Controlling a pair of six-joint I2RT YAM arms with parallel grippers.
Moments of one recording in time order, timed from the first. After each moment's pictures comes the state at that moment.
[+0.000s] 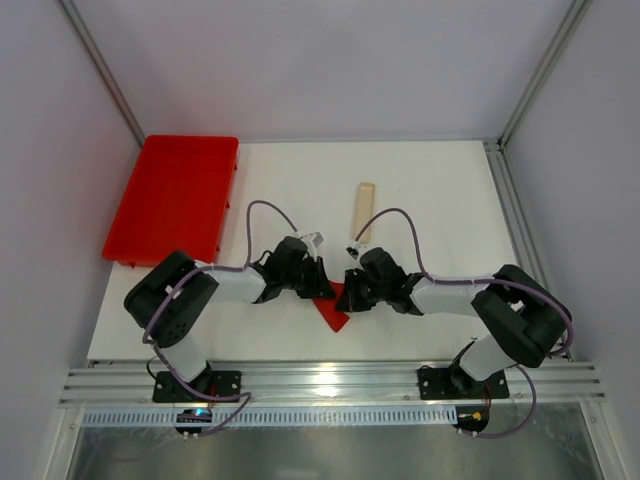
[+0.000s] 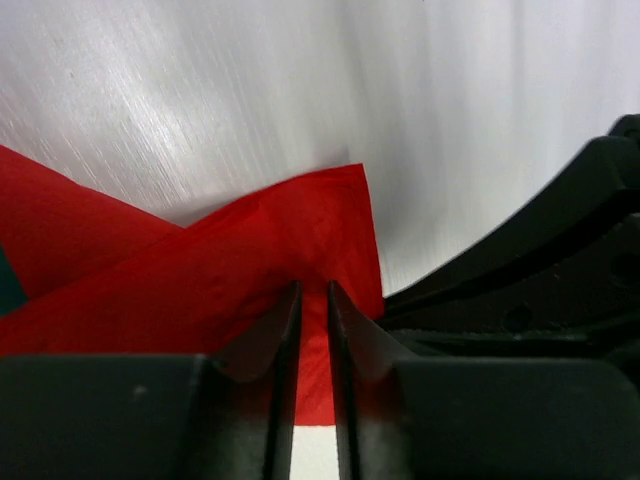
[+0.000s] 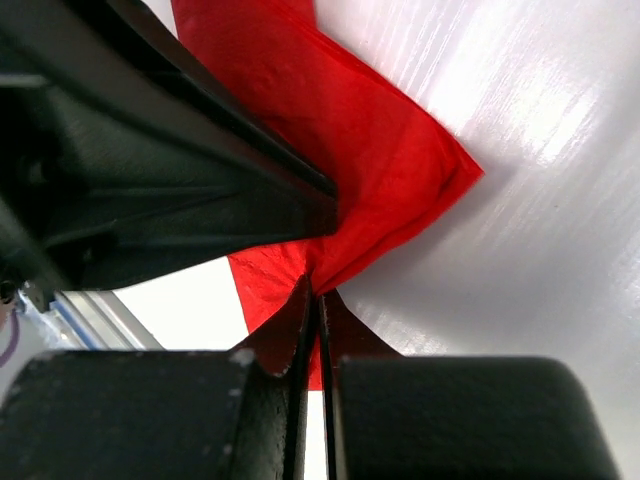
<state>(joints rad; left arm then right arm) -0.74 1.71 0.69 0.29 0.34 -0.73 0.76 1.51 0.55 0.16 -0.28 0.62</state>
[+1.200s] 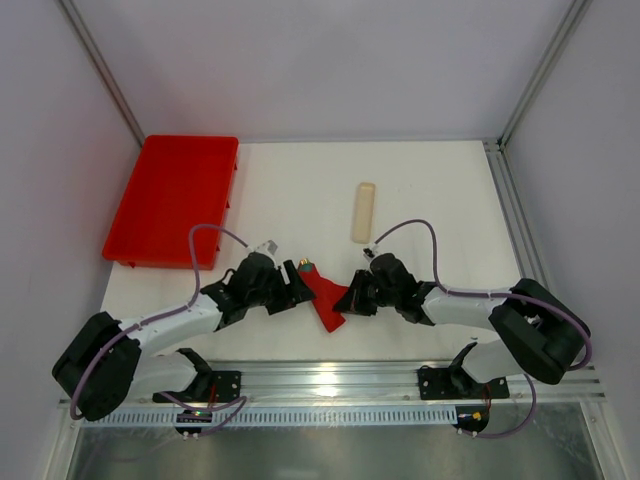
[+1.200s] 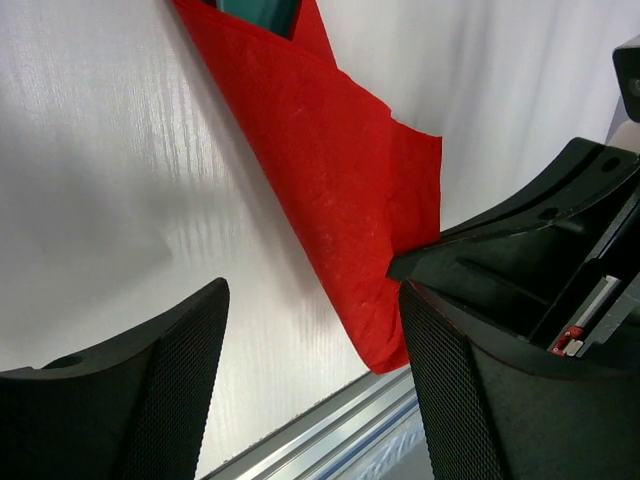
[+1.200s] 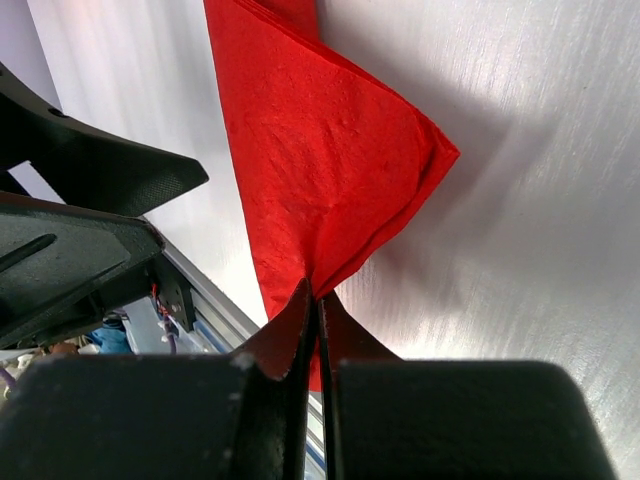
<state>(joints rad) -0.71 1.19 0.48 -0.03 0.13 -0.98 0.76 1.39 0.44 0.25 -0.30 1.01</state>
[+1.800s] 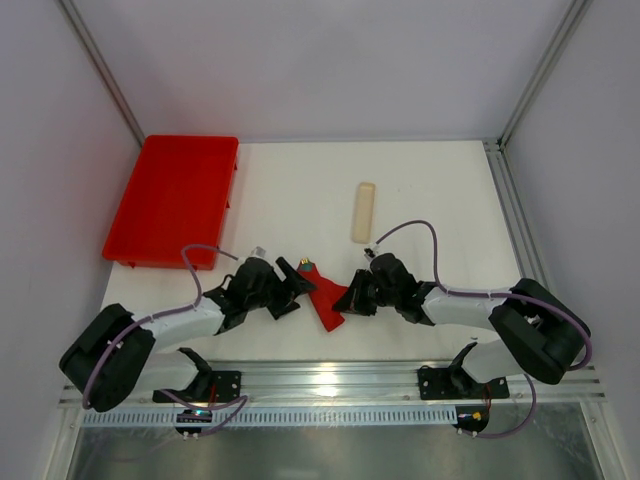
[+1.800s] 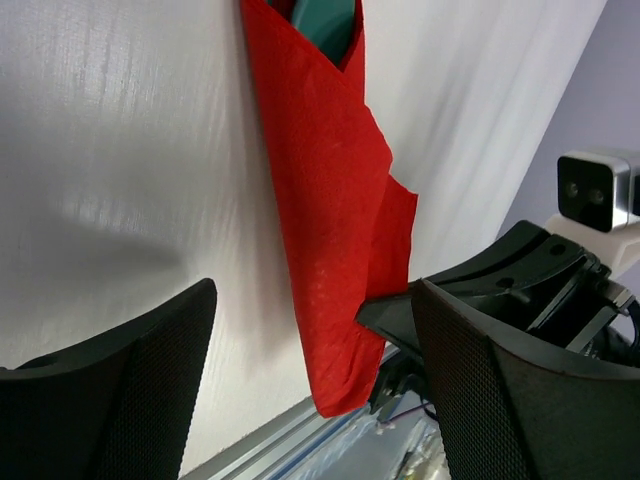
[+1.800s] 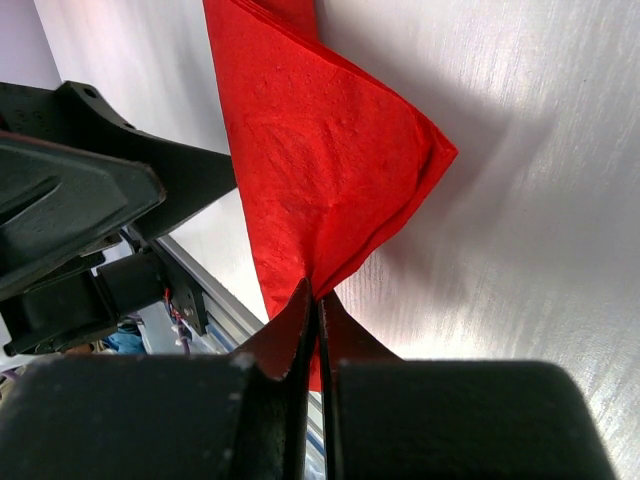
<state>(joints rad) -0.69 1.24 0.39 0.16 0.12 -1.28 0.76 1.39 0.44 0.25 -0.30 1.05</state>
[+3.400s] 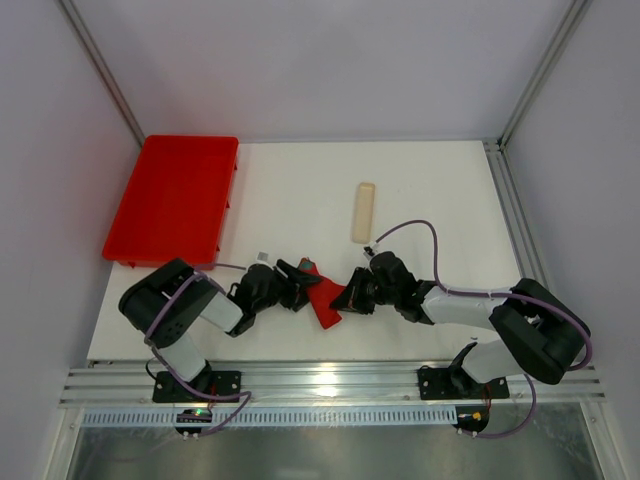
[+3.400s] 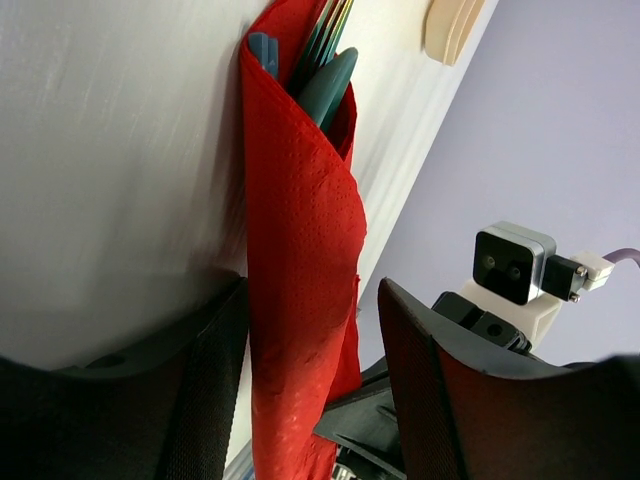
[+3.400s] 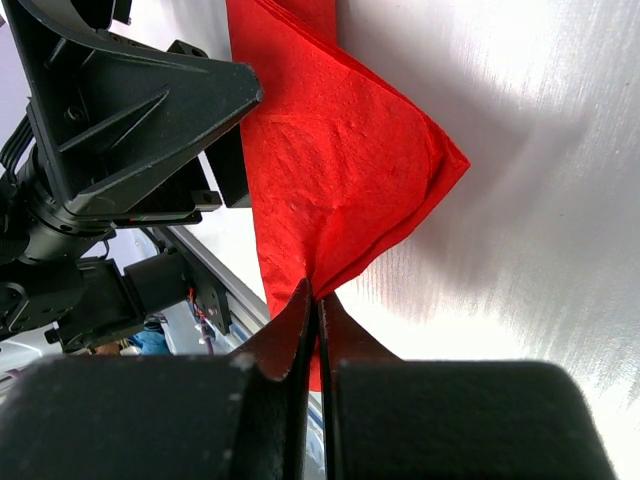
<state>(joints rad) -0.67 1.68 0.28 0.92 0.15 -1.59 0.76 1.39 0.46 0.27 -0.32 1.09</state>
